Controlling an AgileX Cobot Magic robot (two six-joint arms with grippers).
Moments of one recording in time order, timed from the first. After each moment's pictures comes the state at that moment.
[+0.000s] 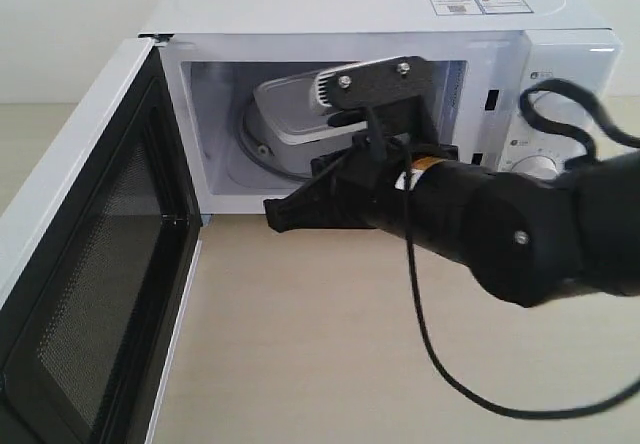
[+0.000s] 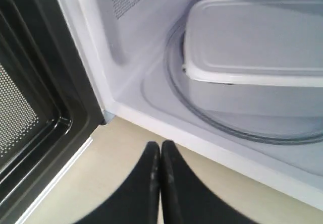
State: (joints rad) left arm -0.09 0.00 0.00 -0.06 0.31 -0.04; right arm 0.80 1.62 -0.76 0.53 -0.40 -0.31
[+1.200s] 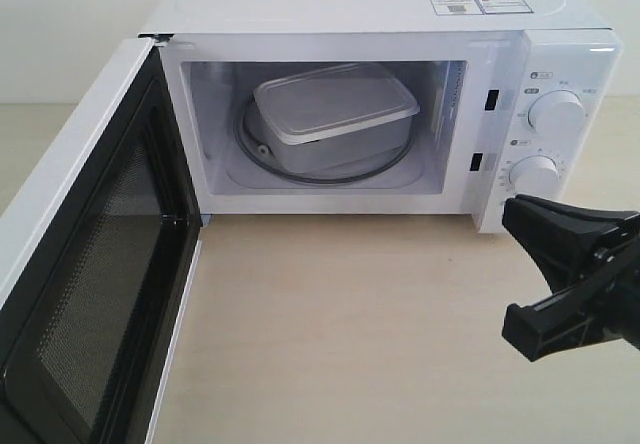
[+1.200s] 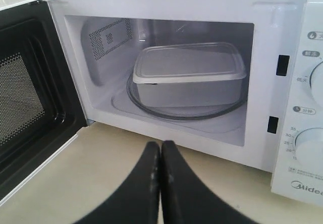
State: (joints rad) left arm -0.09 0.00 0.00 -0.06 0.31 -0.04; right arm 0.80 0.89 -0.16 0.53 -0.56 -0.32
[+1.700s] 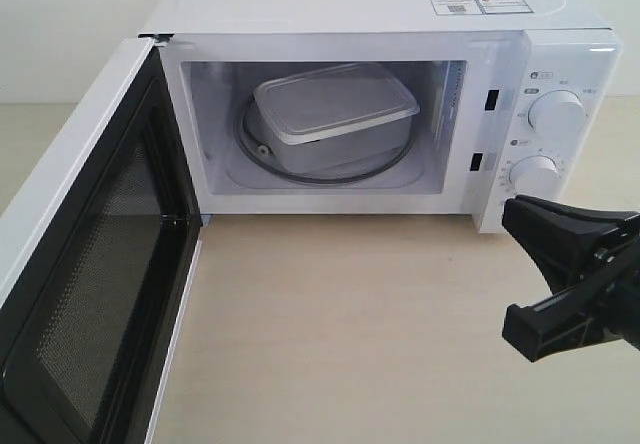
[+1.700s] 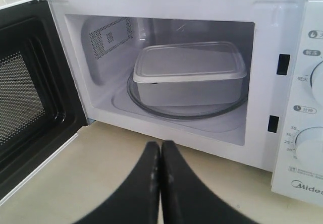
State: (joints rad) left arm -0.09 0.00 0.00 -0.03 0.20 -0.04; right arm 0.80 0.89 -0.16 0.53 -0.55 -0.32
